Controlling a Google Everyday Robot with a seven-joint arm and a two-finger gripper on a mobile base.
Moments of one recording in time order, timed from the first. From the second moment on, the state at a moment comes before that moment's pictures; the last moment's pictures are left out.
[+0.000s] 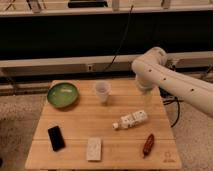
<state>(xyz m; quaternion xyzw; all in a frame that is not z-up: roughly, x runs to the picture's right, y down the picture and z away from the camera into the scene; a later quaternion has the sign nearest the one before) 0.195 0.027 0.747 -0.24 0.03 -0.13 0.96</state>
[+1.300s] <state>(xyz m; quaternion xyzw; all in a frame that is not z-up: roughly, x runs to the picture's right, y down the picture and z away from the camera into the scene) 0.121 0.025 0.811 -0.22 -0.01 -0.27 0.94</state>
